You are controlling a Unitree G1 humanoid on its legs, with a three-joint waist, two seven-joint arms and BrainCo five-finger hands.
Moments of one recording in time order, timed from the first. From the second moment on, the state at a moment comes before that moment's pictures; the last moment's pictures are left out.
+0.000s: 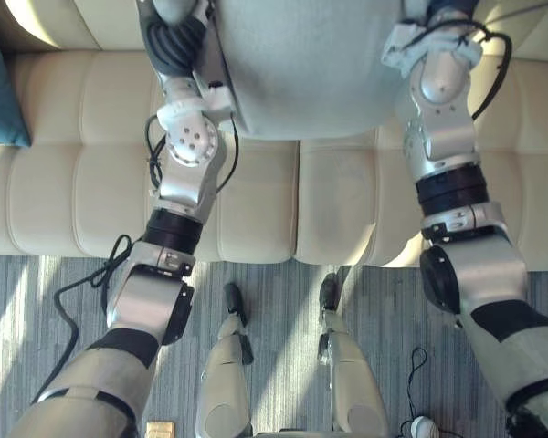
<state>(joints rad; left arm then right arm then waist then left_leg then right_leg) -1.26 0.31 -0.09 0.66 -0.26 -0.31 0.57 -1.47 -0.33 0.04 0.79 0.17 -0.24 -0.43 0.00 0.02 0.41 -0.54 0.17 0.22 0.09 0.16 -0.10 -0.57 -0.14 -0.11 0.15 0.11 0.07</state>
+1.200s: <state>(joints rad) -1.32 0.33 0.02 0.86 -0.51 -0.25 0.36 -1.35 -0.59 -0.12 0.75 0.44 -0.23 -0.39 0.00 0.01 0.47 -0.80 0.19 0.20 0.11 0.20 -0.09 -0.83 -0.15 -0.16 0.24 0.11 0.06</state>
